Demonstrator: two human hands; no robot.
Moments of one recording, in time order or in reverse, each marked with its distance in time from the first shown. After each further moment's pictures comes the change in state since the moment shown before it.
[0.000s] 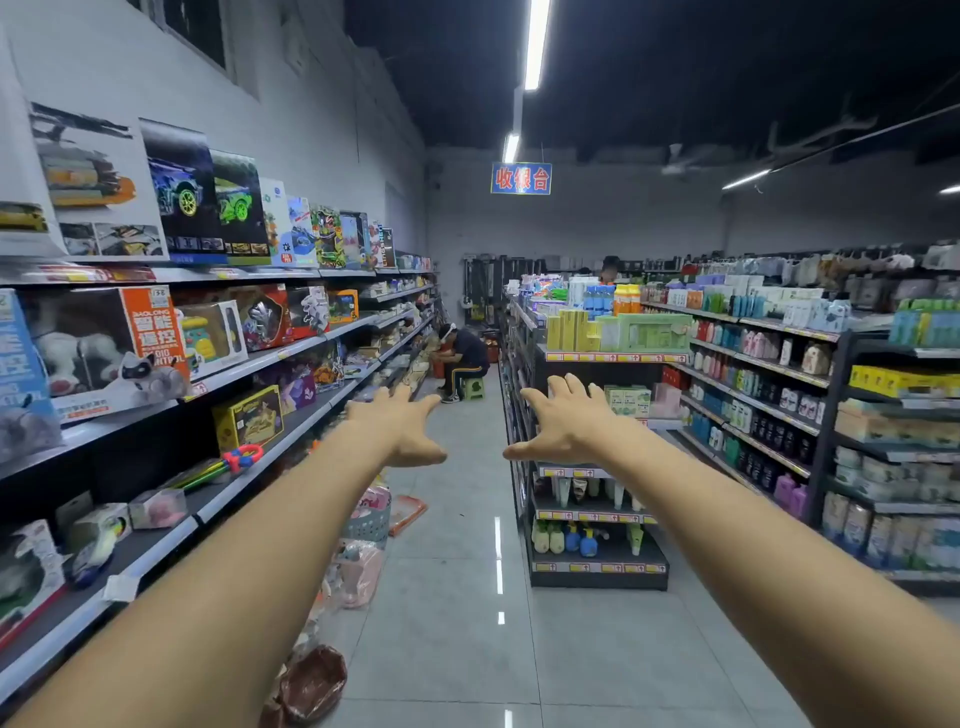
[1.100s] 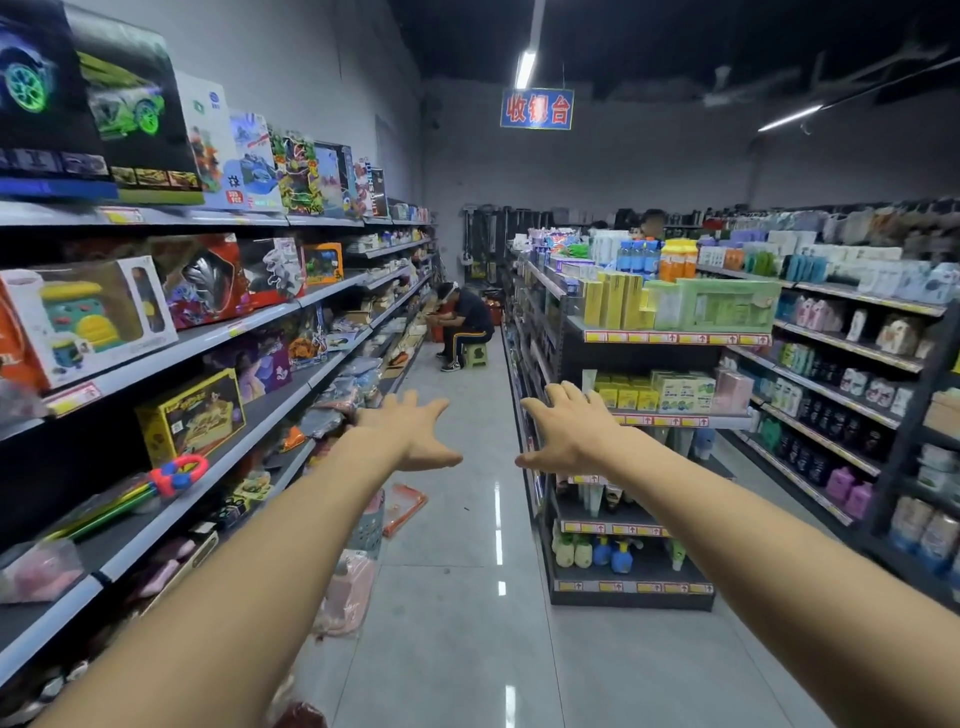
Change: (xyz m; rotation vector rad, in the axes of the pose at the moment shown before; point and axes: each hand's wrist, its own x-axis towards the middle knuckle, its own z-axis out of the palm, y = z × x) left_hand 0.427 -0.101 0.120 0.004 -0.101 0.034; right_hand 0.421 0.022 0.148 -0.046 -0.074 -0.043
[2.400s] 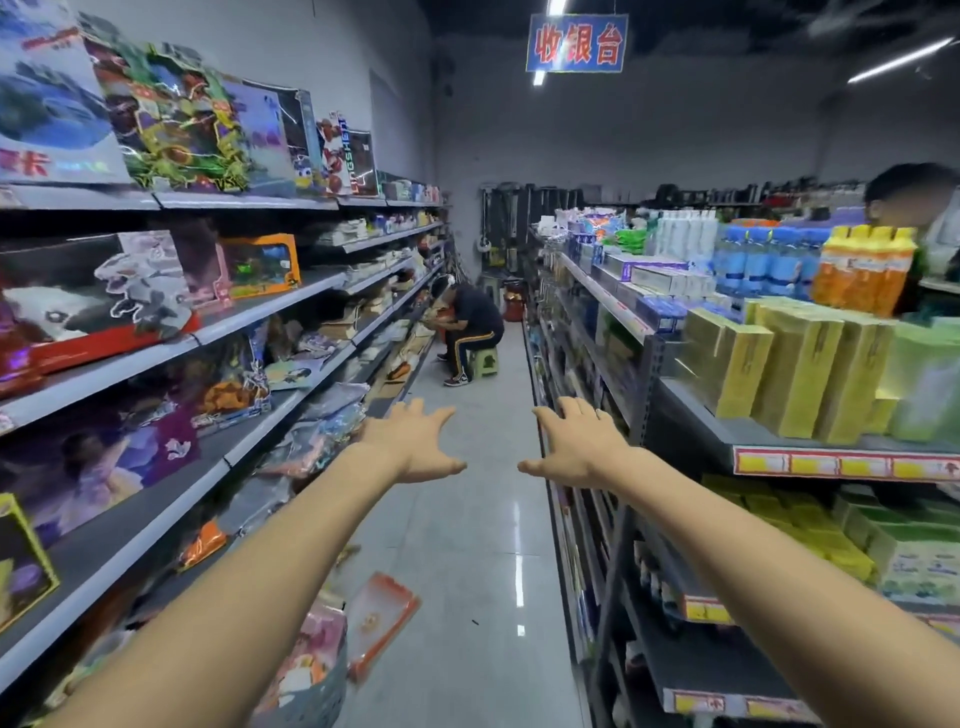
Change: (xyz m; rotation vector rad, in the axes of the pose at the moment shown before) left_hand 0.831 -0.112 0.040 -0.082 -0.007 -0.022; right_hand 0.810 0.210 0.159 0.130 -0.040 0.048
